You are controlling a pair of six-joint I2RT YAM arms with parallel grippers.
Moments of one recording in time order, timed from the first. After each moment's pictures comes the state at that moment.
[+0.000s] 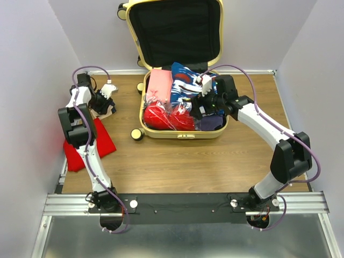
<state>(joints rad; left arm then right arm) 0.29 2.22 1.78 -0.77 0.37 1.00 0.45 1.61 1.30 -0.35 -0.39 -0.17</state>
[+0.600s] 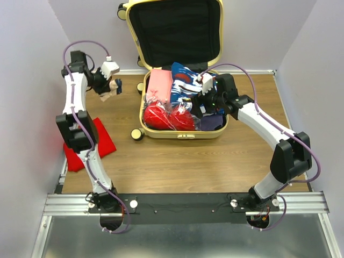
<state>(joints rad) 0.25 2.13 2.07 -1.04 0.61 1.04 0.44 1.62 1.32 -0.35 -0.33 -0.17</state>
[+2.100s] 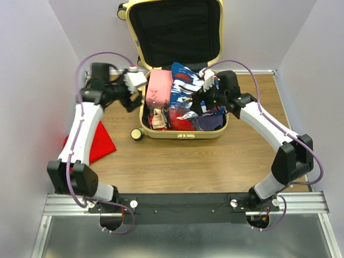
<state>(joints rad) -0.16 1.49 1.49 -0.73 0.68 0.80 0.44 1.61 1.35 -0.35 -0.35 -0.16</state>
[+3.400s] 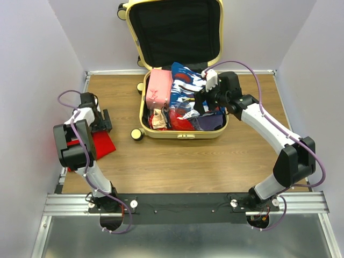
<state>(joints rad) 0.27 1.77 1.13 -0.53 -0.02 -0.06 0.44 1.57 1.33 -0.35 -0.23 -0.15</state>
